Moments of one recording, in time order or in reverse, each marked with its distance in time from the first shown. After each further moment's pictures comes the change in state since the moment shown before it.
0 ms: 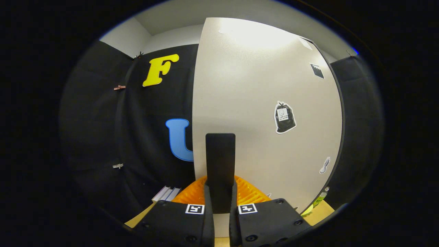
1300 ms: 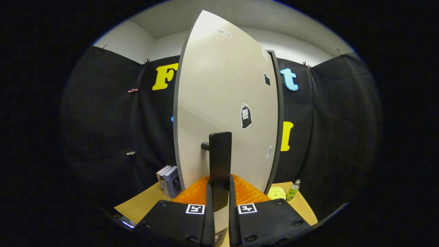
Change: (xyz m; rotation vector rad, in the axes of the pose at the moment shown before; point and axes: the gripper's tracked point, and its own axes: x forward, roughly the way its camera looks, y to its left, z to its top) arm -0.176 -0.127 0.002 -0.006 0.029 0.038
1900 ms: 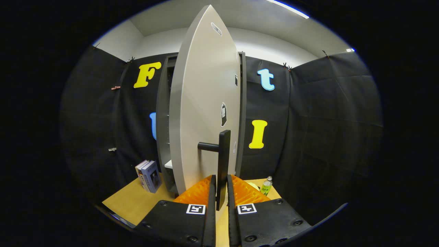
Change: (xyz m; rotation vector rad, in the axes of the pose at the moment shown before) arm -0.029 -0.084 -0.002 -0.048 0.011 -0.172
